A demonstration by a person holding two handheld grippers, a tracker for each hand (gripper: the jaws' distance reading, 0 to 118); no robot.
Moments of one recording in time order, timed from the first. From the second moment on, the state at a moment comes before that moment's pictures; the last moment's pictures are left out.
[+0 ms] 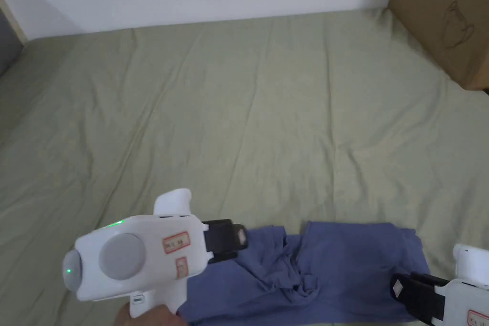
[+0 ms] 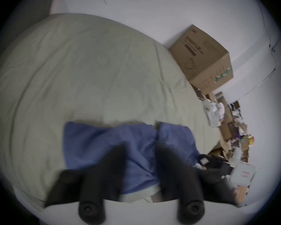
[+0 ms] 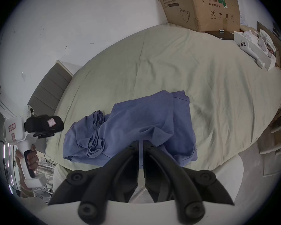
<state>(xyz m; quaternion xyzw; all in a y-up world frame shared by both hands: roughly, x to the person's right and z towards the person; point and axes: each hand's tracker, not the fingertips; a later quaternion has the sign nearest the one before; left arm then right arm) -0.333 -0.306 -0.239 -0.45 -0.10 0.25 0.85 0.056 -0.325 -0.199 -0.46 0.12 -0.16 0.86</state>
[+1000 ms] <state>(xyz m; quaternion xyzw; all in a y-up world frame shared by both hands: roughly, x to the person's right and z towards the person) -0.365 -0.325 -0.210 -0.46 -0.14 0.28 0.83 0.036 -0.321 -0.212 -0.46 0.15 -0.13 0.87</state>
